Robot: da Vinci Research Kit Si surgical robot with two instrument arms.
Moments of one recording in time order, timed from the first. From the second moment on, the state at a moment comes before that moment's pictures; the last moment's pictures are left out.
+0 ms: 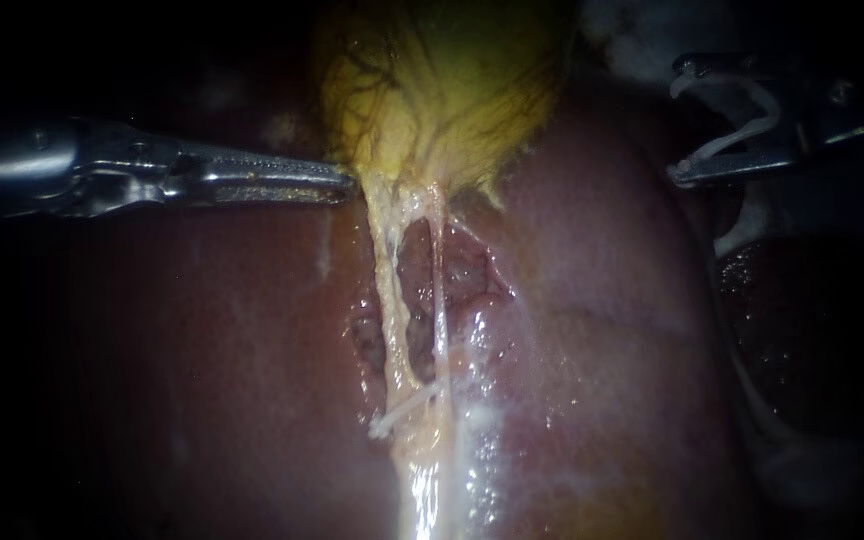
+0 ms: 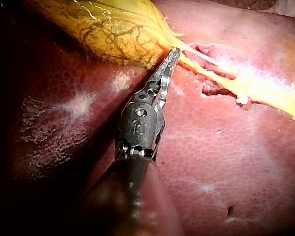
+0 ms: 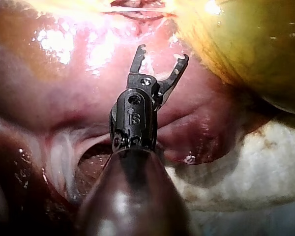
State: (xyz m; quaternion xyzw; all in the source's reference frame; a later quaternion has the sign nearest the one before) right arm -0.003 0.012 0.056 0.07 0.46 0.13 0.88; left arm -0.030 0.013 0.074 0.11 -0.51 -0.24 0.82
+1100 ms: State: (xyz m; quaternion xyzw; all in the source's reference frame) right arm 0.003 0.010 0.058 0.16 0.51 0.10 0.84; left arm -0.024 0.015 0.067 0.11 -0.51 -0.26 0.81
